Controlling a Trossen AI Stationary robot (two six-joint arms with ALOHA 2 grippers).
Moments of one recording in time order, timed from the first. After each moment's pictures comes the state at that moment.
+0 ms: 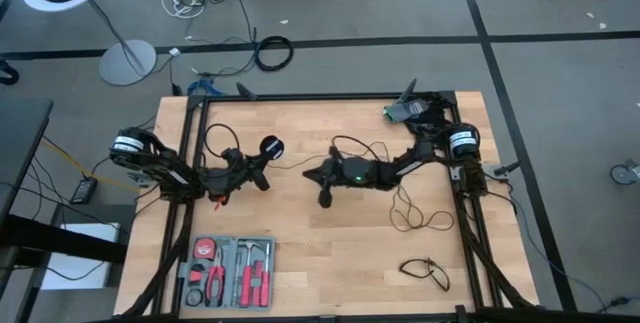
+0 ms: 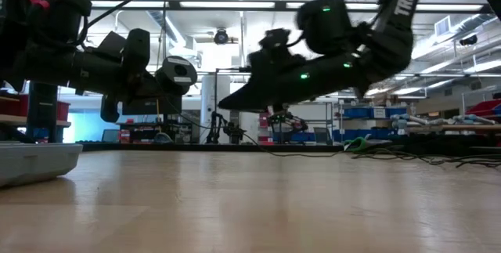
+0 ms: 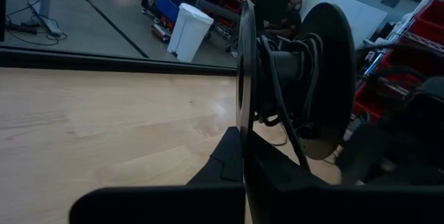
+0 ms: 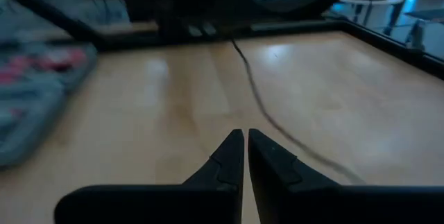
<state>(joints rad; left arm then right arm) -0.12 1.55 0.05 1.43 -0.82 -0.56 -0.01 2.01 0.85 0.94 0.19 0.06</state>
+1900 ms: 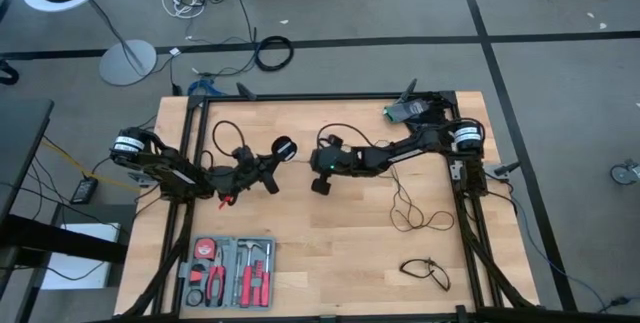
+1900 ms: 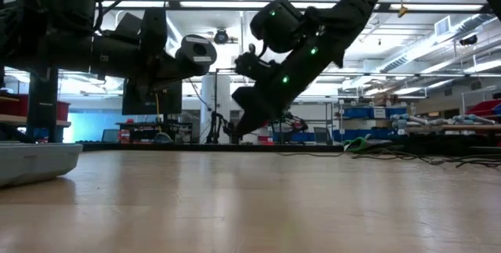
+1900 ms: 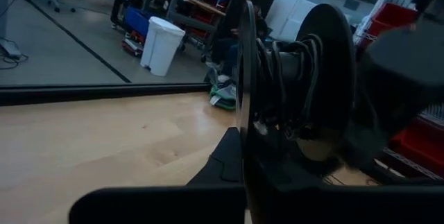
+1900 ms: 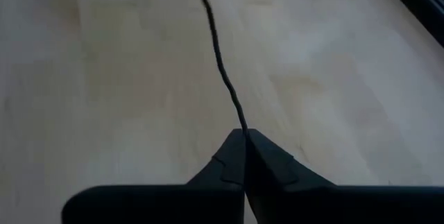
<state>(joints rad) -0.12 1.55 0.18 1.42 -0.73 -0.42 -0.07 1.96 1.12 0.12 0.32 0.05</state>
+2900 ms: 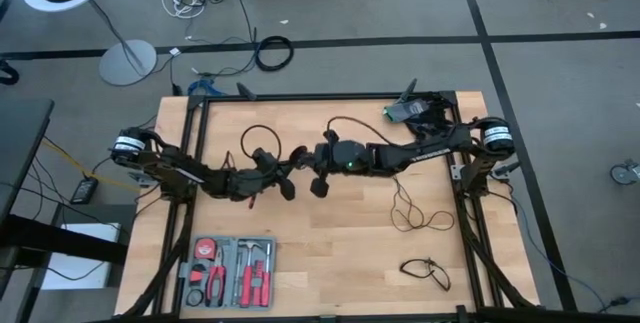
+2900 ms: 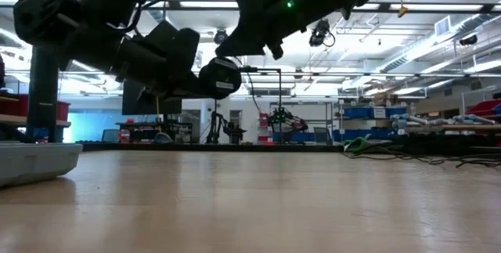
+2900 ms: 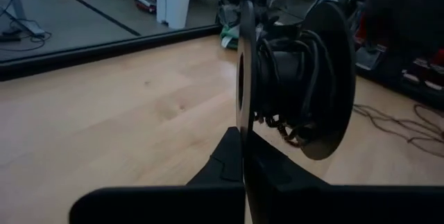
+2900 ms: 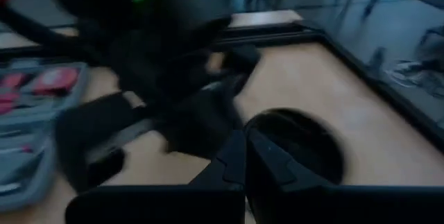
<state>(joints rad) -0.12 1.55 0.39 0.89 -0.71 -0.45 0.02 1.77 1.12 0.30 0.25 0.08</state>
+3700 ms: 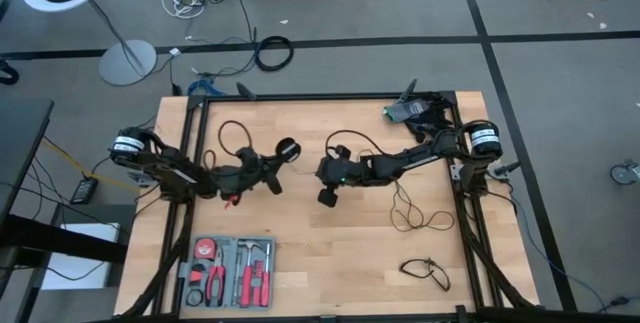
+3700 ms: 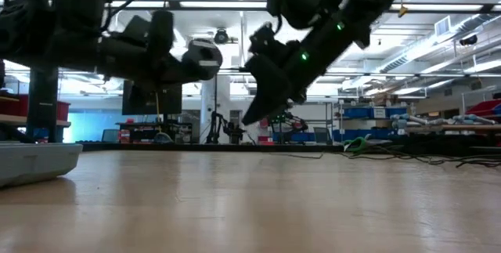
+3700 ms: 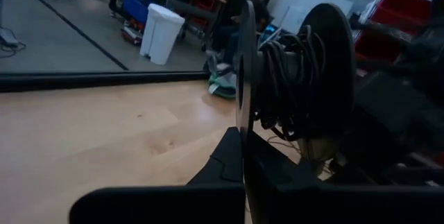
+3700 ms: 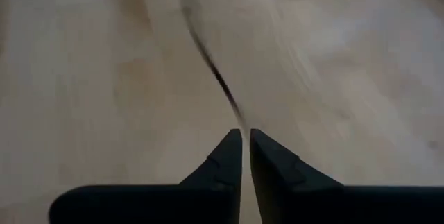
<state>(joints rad) -0.11 1.55 0.20 1.33 -0.71 -0.47 0.03 1.86 1.01 0.13 0.31 0.22</state>
